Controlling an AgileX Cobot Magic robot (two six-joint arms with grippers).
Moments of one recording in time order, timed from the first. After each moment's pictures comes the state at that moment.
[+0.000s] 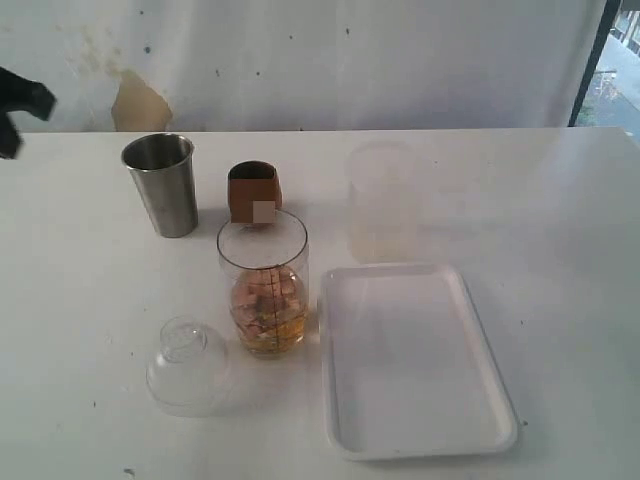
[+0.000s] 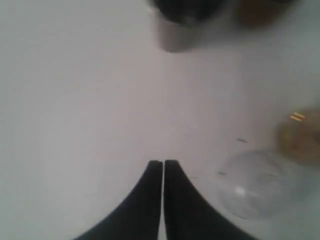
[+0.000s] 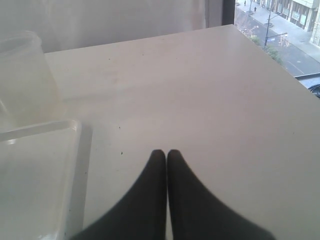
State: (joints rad) left arm -0.16 1.53 -1.41 -0.09 1.10 0.14; right arm 0.00 0.00 0.00 -0.10 0.34 0.20
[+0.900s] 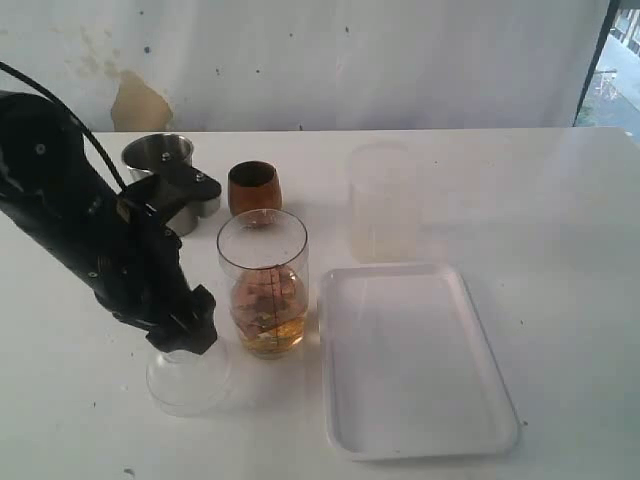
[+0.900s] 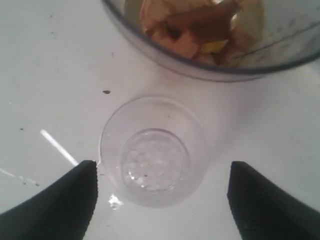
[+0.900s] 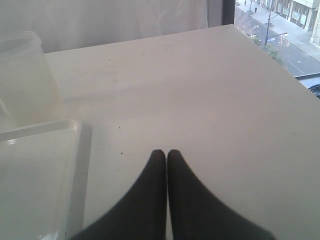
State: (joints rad) left arm -0.57 1.60 -1.02 -0.13 0.77 0.31; right arm 0.00 0.00 0.00 -0.10 0.34 0.20
